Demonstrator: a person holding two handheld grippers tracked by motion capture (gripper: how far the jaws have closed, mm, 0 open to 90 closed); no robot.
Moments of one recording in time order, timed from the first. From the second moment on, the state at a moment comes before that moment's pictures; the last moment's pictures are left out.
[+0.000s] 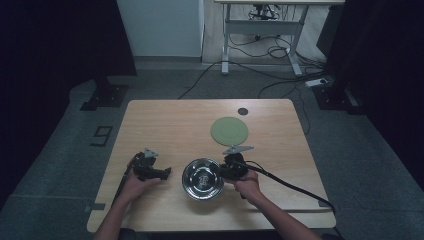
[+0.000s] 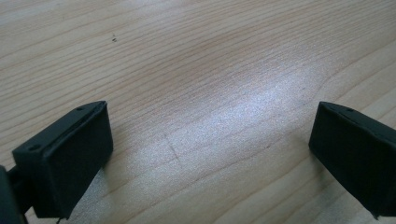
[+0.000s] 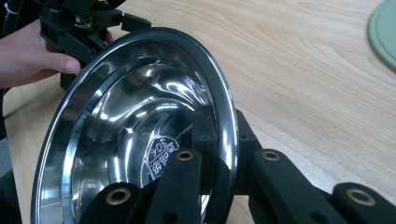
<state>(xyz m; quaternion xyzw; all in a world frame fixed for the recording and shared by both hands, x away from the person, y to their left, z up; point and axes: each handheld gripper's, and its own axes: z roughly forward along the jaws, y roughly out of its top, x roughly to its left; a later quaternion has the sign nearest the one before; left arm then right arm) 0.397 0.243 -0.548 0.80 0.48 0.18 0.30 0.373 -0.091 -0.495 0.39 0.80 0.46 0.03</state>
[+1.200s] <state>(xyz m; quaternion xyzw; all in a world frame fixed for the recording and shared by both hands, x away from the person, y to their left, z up) 0.397 0.243 -0.548 0.80 0.48 0.18 0.30 0.394 -0.115 -0.485 0.42 0.77 0.48 0.07</state>
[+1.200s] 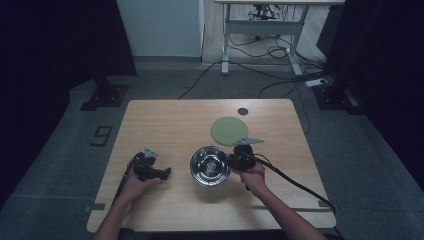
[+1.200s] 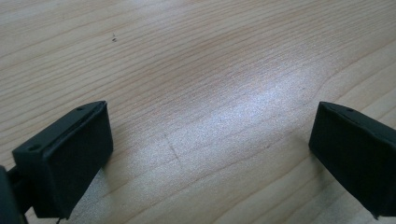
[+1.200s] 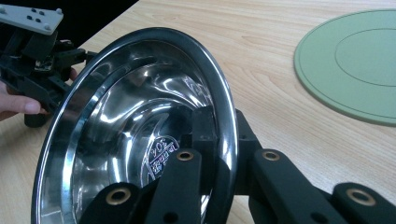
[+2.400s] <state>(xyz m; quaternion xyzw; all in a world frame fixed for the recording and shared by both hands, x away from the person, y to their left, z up) 0.397 0.243 -0.548 0.80 0.48 0.18 0.30 0.420 -0.132 -0.486 0.46 0.74 0.48 0.09</state>
